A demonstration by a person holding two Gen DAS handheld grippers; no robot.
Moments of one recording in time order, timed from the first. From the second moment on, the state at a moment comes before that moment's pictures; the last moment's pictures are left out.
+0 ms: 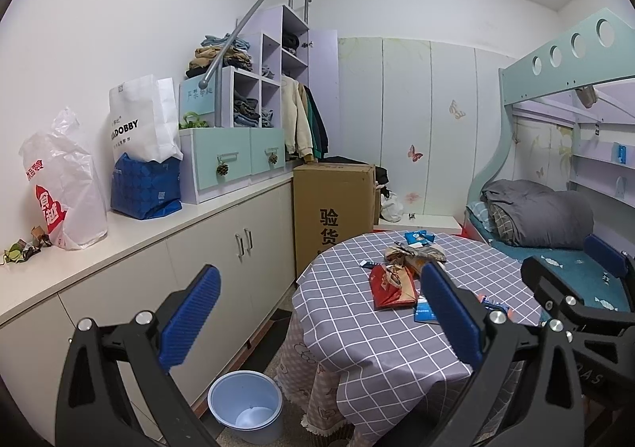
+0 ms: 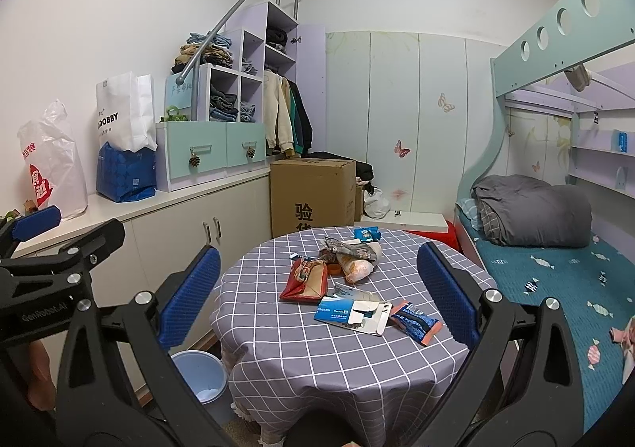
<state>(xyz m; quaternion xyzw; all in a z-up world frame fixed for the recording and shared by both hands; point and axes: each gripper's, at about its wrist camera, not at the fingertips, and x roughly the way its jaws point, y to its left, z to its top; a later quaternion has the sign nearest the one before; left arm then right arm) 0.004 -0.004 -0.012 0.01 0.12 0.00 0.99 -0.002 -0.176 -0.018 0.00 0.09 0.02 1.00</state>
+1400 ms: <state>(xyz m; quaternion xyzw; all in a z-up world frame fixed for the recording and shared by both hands) 0.002 -0.012 -0.020 0.02 0.13 0.00 0.99 -0.004 -0.182 -0.027 0.00 0.09 0.02 1.00</state>
